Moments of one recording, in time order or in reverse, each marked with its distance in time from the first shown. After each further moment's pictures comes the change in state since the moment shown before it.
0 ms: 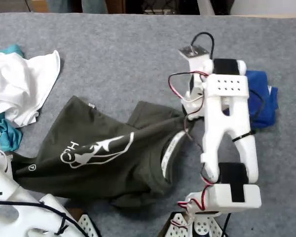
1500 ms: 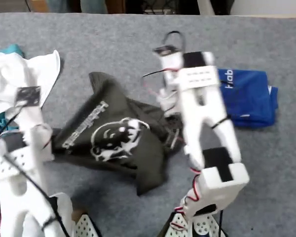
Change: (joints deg) left arm 27.6 7.0 14.0 -18.7 23.9; right arm -13.5 10.4 -7.3 1.8 -6.5
